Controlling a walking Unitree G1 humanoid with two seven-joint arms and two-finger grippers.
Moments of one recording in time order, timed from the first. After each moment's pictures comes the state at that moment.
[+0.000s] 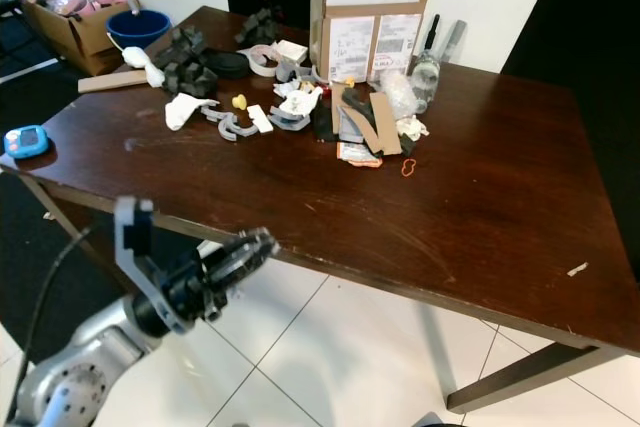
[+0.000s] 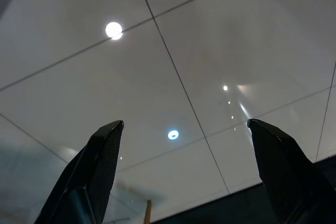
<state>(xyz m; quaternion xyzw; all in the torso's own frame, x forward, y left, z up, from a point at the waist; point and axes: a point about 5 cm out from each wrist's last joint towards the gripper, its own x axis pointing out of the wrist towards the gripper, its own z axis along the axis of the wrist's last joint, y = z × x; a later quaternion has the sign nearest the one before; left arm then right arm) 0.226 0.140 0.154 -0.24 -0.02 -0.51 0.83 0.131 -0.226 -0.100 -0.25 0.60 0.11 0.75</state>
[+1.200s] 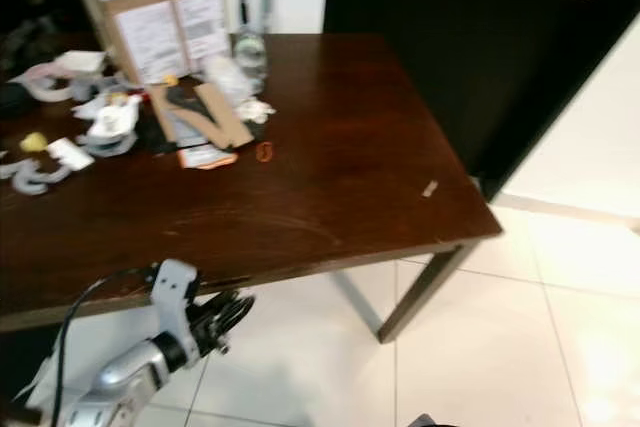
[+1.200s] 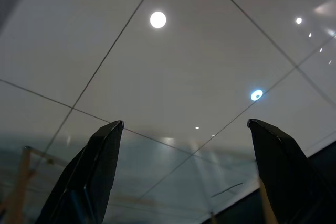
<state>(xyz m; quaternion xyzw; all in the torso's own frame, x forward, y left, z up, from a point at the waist) 0.249 0.150 0.052 -0.09 0.10 -0.32 0.94 0.127 -0.223 -0.102 -0.25 0.61 0.13 0.74</state>
